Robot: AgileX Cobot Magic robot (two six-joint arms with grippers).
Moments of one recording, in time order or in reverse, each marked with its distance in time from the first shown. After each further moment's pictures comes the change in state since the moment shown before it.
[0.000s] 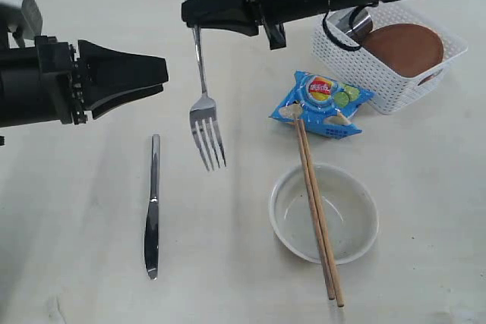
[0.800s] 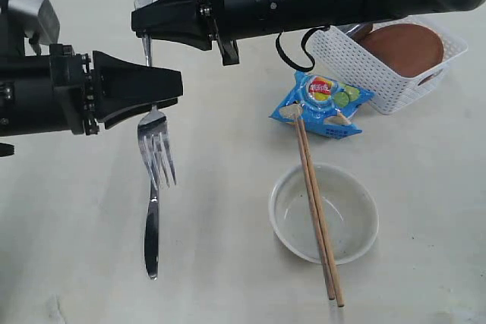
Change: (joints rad) left arm -0.064 0.002 0.000 -0.003 -0.002 0.000; right arm 0.109 0.070 0.000 0.182 0.044 -0.091
